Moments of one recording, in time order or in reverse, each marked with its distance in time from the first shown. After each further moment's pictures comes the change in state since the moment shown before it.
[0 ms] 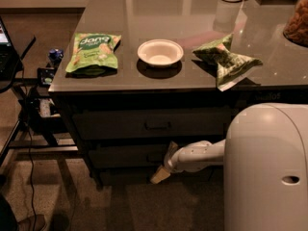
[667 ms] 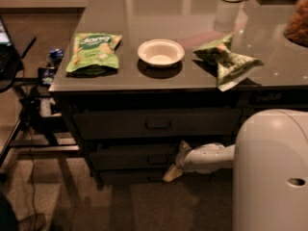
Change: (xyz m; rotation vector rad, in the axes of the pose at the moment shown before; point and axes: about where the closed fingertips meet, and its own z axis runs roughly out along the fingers) arm 0.041 -0.040 -0.008 0.077 0.010 -0.033
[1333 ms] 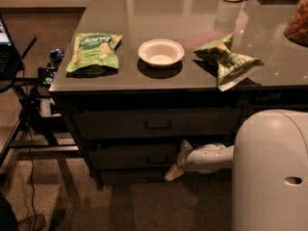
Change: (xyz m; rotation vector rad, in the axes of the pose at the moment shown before) arm 0.008 -0.007 0.001 0.016 0.002 -0.006
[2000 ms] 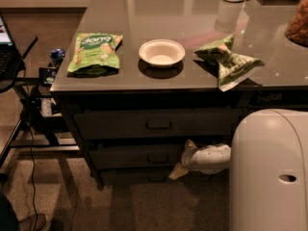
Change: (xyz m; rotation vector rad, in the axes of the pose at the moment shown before) arm 0.011 -0.015 -0.003 0.038 0.004 -0.015
